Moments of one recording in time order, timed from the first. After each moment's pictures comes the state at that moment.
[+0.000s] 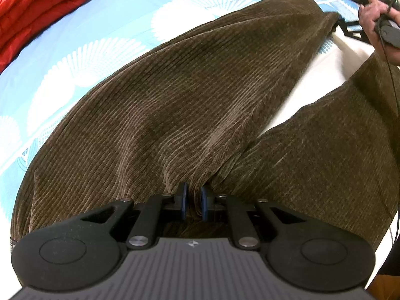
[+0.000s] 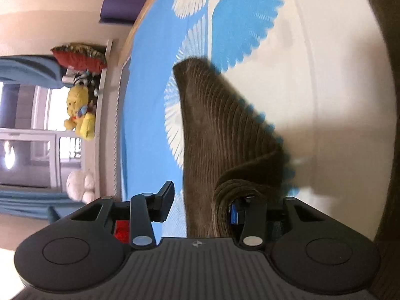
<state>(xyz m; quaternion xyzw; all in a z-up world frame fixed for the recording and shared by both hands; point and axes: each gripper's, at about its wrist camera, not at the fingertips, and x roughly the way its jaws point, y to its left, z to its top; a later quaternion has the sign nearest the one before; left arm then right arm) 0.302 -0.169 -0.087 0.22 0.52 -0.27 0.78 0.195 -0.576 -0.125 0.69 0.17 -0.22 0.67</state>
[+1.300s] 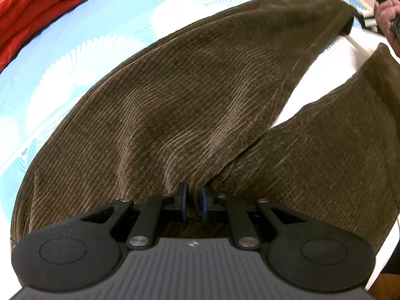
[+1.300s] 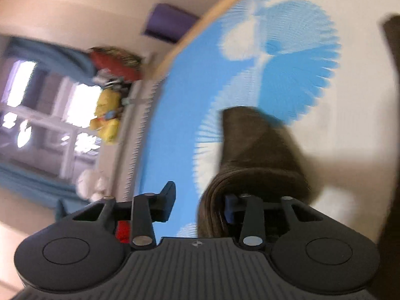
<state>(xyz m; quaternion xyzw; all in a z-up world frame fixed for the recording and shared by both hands) 0.307 -0.166 -0.092 0.23 0.52 -0.26 0.78 0.176 -0.612 -0.094 0.62 0.14 -0.22 0.74</state>
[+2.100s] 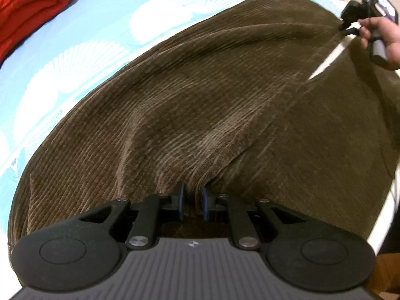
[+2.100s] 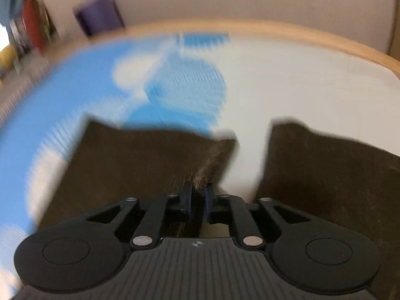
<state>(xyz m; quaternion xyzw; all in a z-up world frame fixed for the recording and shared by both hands) 0.303 -0.151 -0.083 0.23 0.51 -0.32 0.76 0.193 -0.625 -0.117 0.33 0.33 -0.48 0.74</state>
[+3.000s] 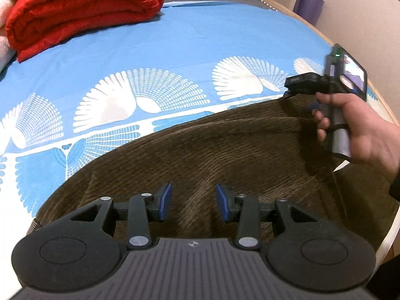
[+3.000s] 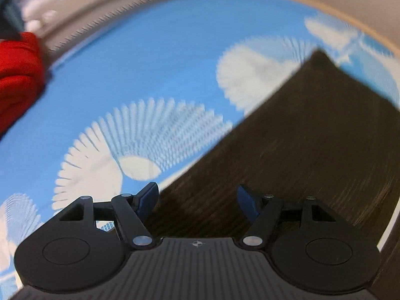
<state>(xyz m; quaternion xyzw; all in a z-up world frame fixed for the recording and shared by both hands) 0.341 -0.063 -0.020 0.07 0.47 -0.23 0.85 0.361 -0.411 -0.106 0.26 0.43 -0.27 0.82</state>
